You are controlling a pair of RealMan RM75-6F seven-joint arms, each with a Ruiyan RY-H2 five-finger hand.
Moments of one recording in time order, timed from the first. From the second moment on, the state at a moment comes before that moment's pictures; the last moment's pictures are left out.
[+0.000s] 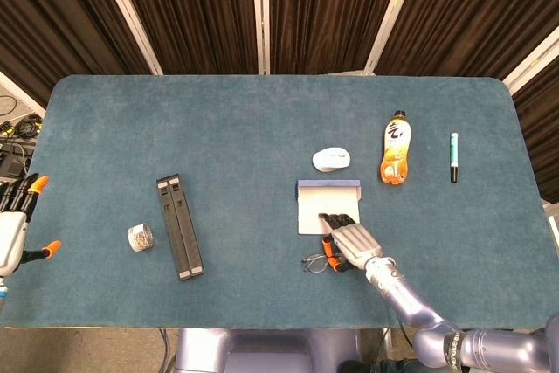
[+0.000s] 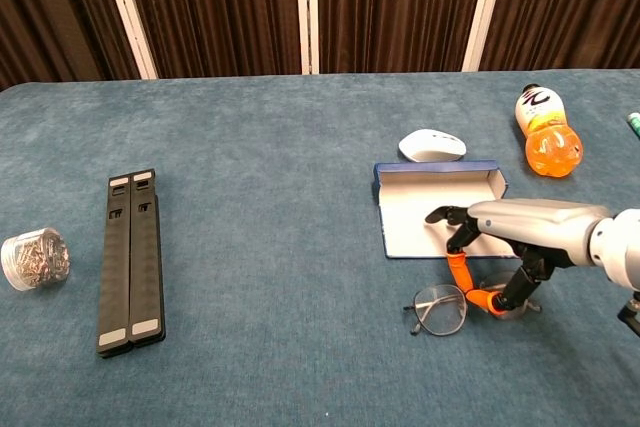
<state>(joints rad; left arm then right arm) -0.17 -1.04 -0.08 -1.73 1.34 1.37 0.16 0.67 -1.49 0.05 -1.61 -1.05 0.82 -0.27</state>
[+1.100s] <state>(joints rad) -0.19 -1.03 -0.09 -1.71 1.28 1.32 0.13 0.80 -1.62 0.21 -1.27 -0.95 0.80 -0.25</state>
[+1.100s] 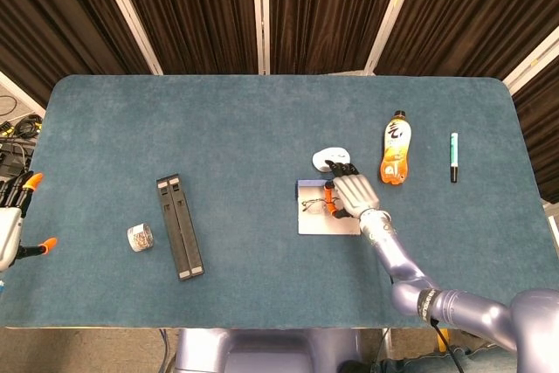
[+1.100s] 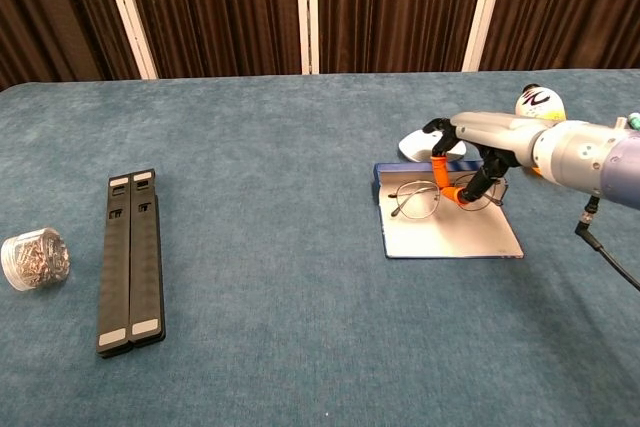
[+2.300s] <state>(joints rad) -0.20 -1.02 -0.09 -1.72 1.27 1.30 0.13 0.80 -1.68 0.21 -1.19 -1.08 0.89 -0.23</state>
